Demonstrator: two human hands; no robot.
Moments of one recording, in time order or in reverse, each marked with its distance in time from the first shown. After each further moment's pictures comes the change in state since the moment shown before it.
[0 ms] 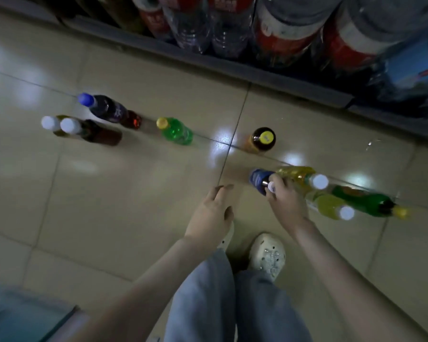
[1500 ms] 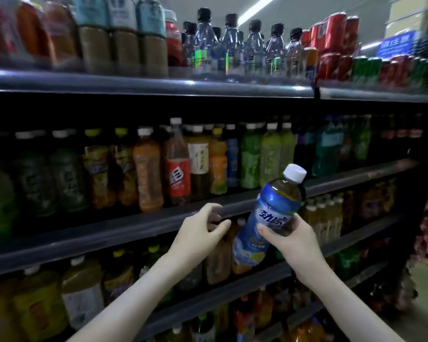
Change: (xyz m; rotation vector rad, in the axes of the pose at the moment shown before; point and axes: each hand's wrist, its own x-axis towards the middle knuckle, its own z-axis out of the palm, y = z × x) left_hand -0.350 1.074 -0.051 -0.006 0.200 1.224; right_hand -0.559 0.409 -0.900 1.024 1.334 -0.111
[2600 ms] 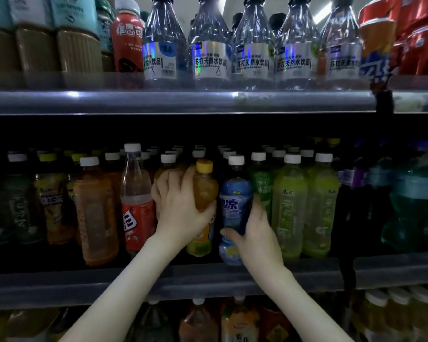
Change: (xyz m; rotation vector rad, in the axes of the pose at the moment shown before) left_hand 0.226 -0.010 0.046 0.690 0.779 0.118; right_hand 0.257 0.060 0.037 -0.386 -0.320 -0.364
